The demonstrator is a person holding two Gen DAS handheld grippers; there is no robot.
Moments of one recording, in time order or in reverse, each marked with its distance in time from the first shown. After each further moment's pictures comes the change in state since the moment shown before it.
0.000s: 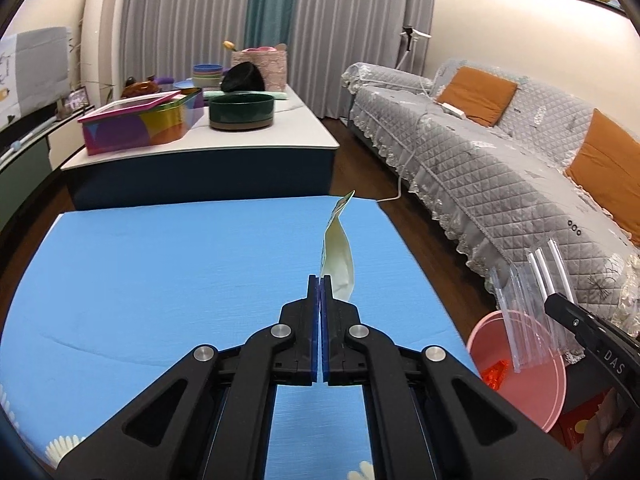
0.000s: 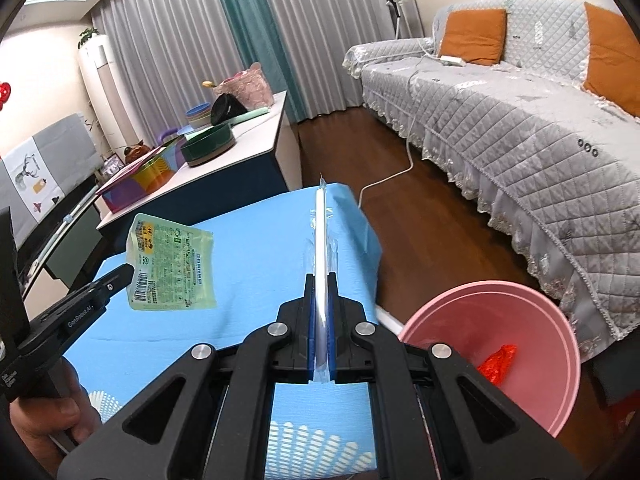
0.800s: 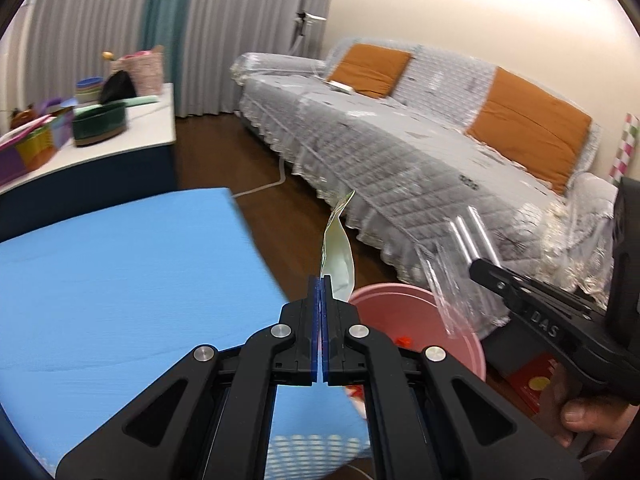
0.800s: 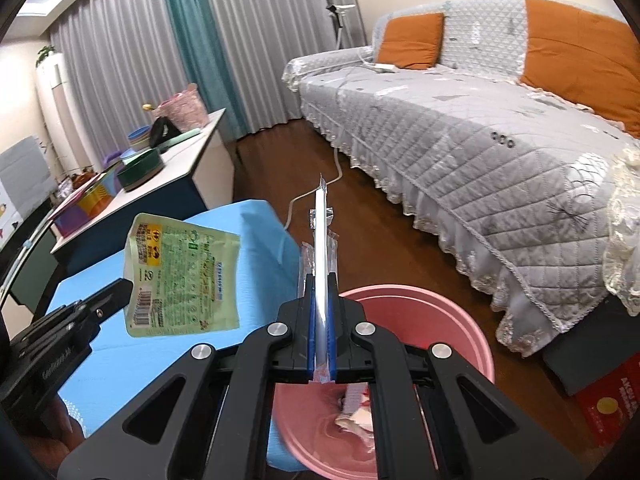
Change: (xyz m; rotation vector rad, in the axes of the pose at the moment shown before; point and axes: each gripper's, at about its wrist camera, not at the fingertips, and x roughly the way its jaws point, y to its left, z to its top) left arm 0.004 -0.136 -0.027 0.161 0.040 -0.327; right arm -0.038 -0.092 -0.001 0.072 -0.042 -0.188
